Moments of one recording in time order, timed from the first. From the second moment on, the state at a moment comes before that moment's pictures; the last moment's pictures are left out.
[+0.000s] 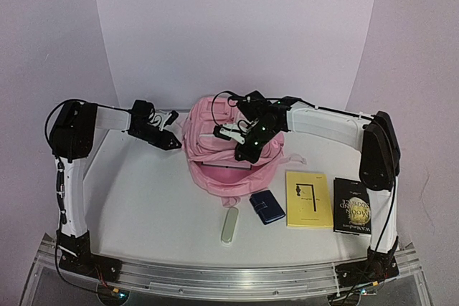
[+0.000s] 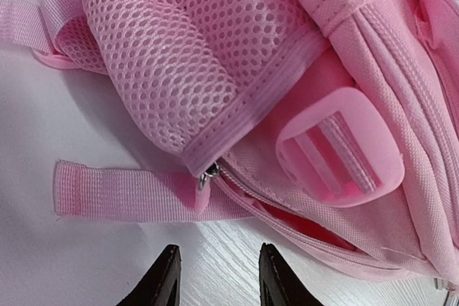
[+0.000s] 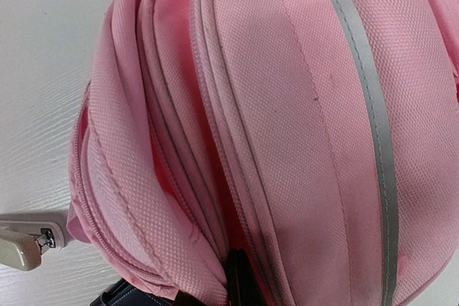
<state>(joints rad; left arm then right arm) -0.23 2.19 1.51 -0.27 0.66 0.19 0.77 2.10 1.83 -0.80 -0.08 -0.49</state>
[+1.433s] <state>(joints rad) -0.31 2.10 1.37 -0.25 0.56 0.26 0.77 2.22 1.97 -0.90 -0.07 -0.31</state>
